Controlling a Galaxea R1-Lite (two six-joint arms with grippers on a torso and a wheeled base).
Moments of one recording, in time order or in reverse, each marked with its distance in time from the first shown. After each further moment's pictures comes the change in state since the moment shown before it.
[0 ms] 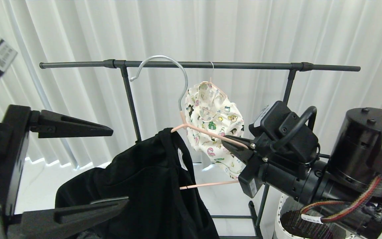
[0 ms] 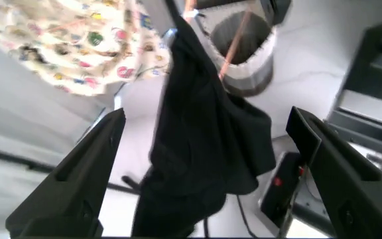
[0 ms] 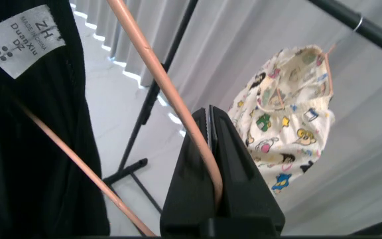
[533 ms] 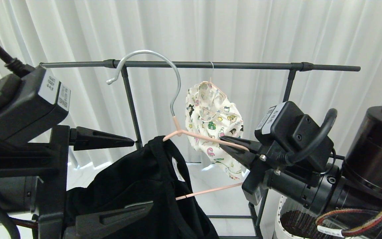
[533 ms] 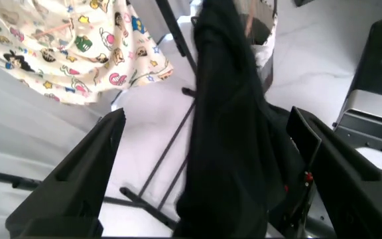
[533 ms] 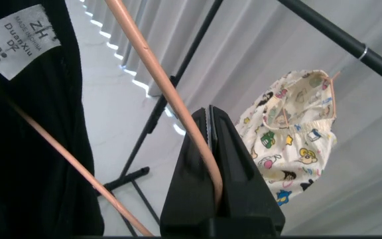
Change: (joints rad) left arm 0.015 0.025 0.170 -0.204 -0.039 0.005; right arm 0.033 -0.031 0.007 0.000 0.041 -0.050
